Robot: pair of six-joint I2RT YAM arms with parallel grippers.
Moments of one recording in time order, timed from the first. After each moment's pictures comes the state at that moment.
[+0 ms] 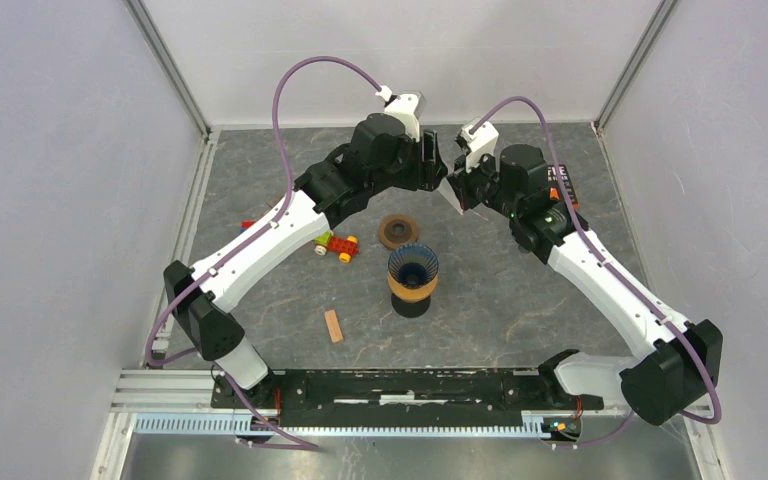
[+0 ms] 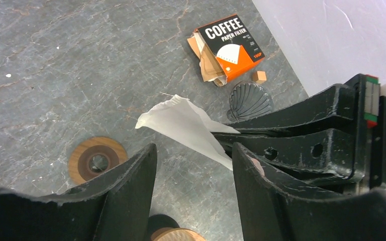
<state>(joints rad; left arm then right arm) -0.82 1.63 1.72 -0.48 -0.12 -0.42 0.49 1.25 1.13 -0.17 -0.17 -0.07</state>
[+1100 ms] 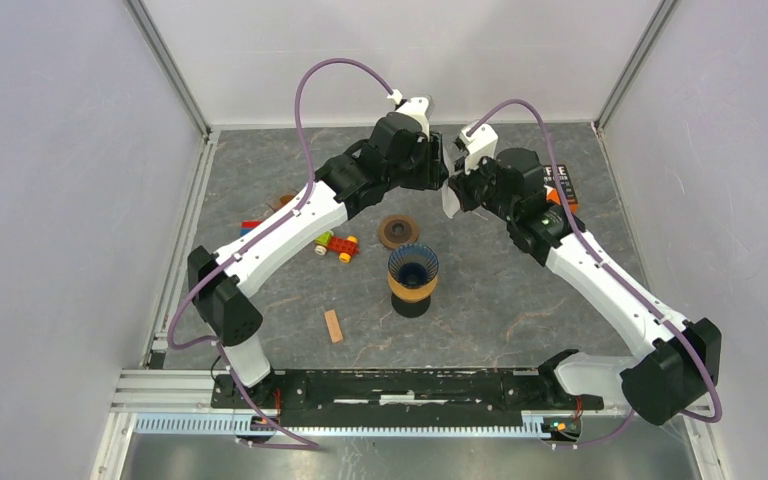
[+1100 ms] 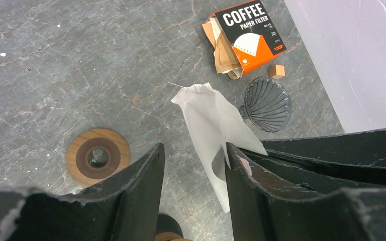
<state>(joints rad) -0.81 1.74 1.79 -0.53 -0.14 -0.47 0.51 1.25 1.11 -0.17 -0.09 -0.07</state>
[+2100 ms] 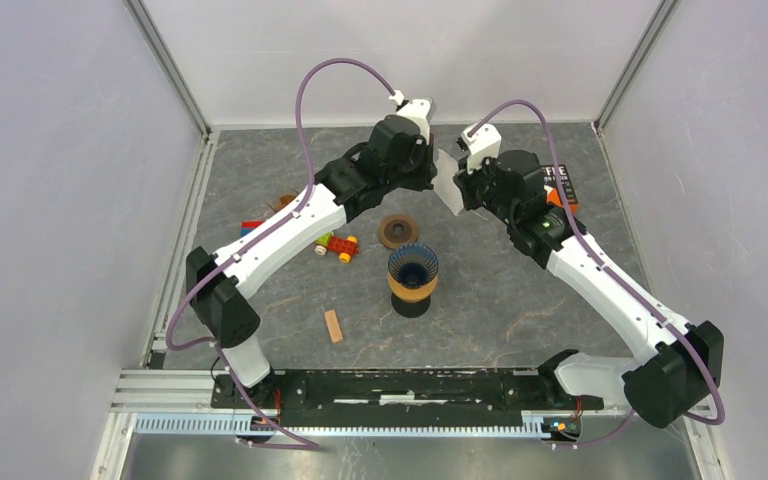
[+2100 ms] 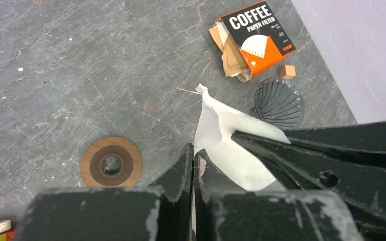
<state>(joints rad) -0.81 1.73 1.76 -0.49 -0.16 -0.41 0.52 1.24 1.10 -0.17 0.03 -0.09</state>
